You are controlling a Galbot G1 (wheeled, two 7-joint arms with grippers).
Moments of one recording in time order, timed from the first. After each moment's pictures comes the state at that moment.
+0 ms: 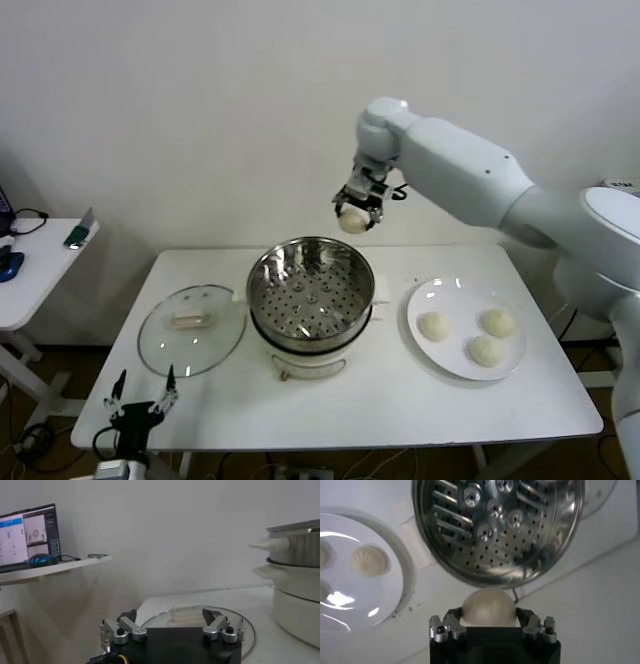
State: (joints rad) left arm 1.62 -1.45 -0.75 -1.78 -0.08 -0.21 -0.05; right arm 0.53 1.36 -1.04 0.98 -0.30 0.52 -1.26
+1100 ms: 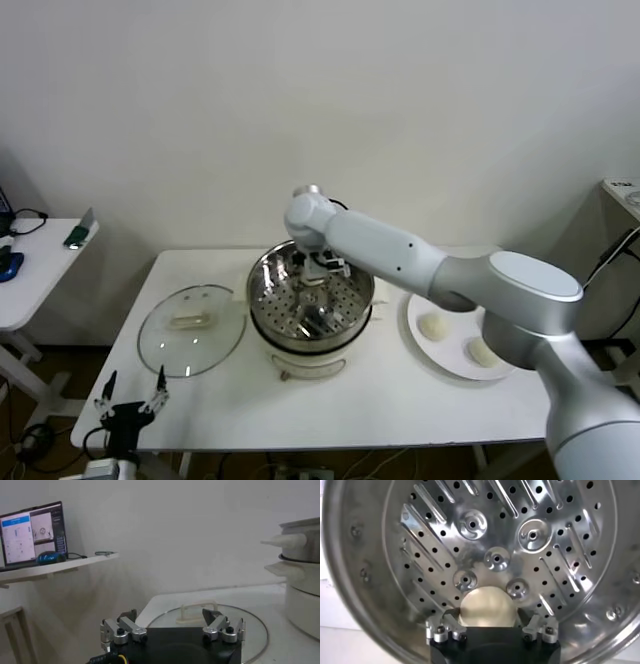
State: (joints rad) left arm 1.61 -1.42 -0.78 -1.76 -0.11 -0.20 -0.05; right arm 0.26 1.47 -0.96 0.97 -0.88 0.68 -1.08
